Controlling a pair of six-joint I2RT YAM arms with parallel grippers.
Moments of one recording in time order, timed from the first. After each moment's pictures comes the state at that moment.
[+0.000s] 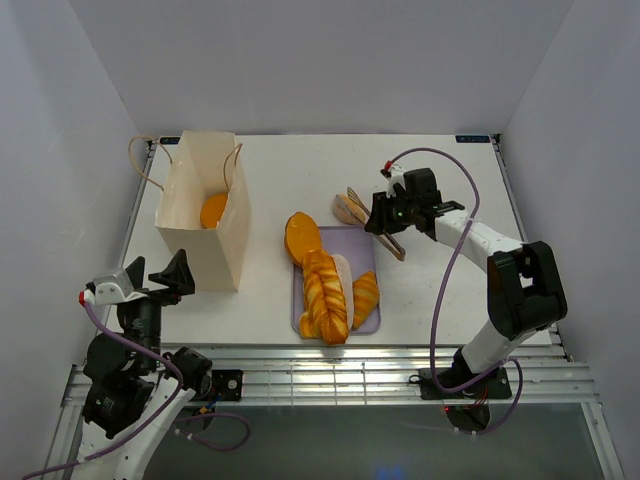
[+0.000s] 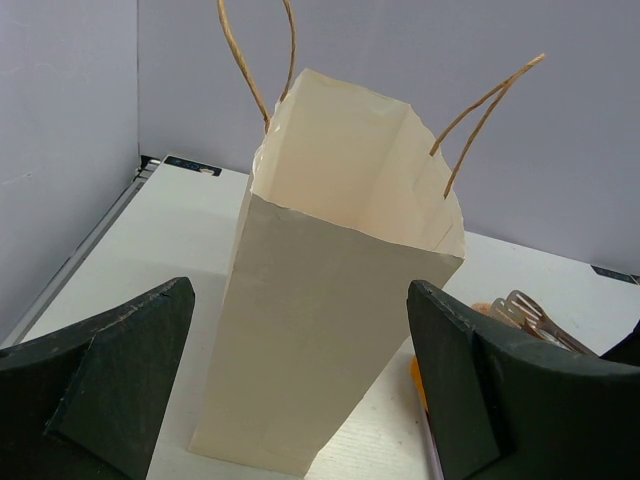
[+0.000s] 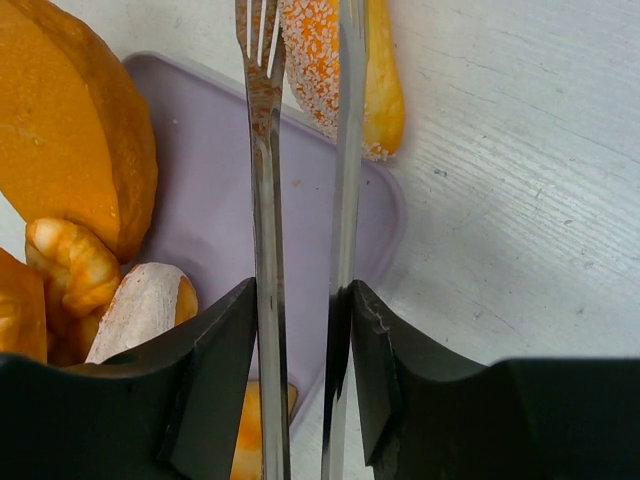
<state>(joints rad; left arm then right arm) -0.49 0.00 0.63 -0.37 -0.56 -0.12 0.35 1.63 1.06 -0.19 -0.37 0.13</state>
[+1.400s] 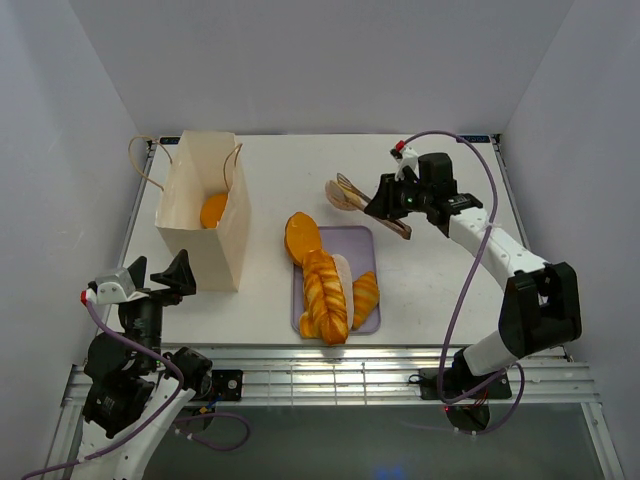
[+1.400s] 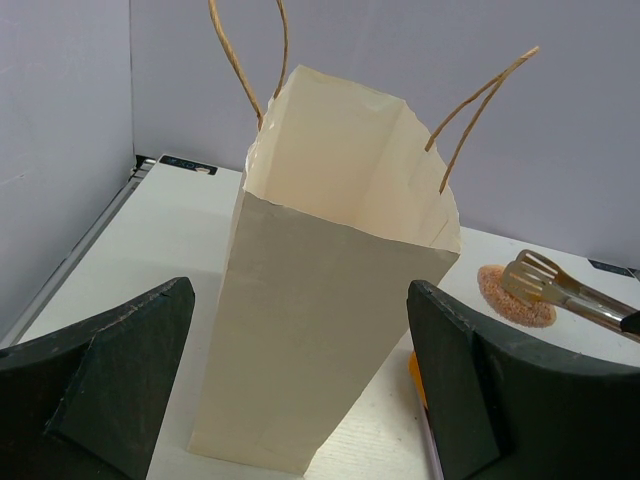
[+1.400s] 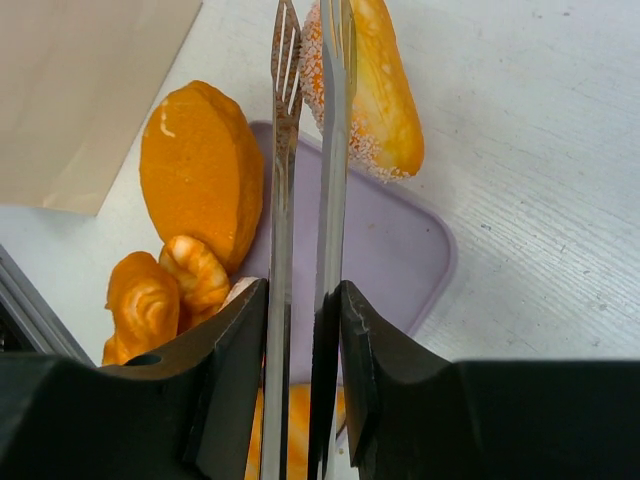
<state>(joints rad) -0.49 0.00 0.63 -0.37 -0.55 -0.12 0.33 1.52 1.12 -0.21 -0.50 0.19</state>
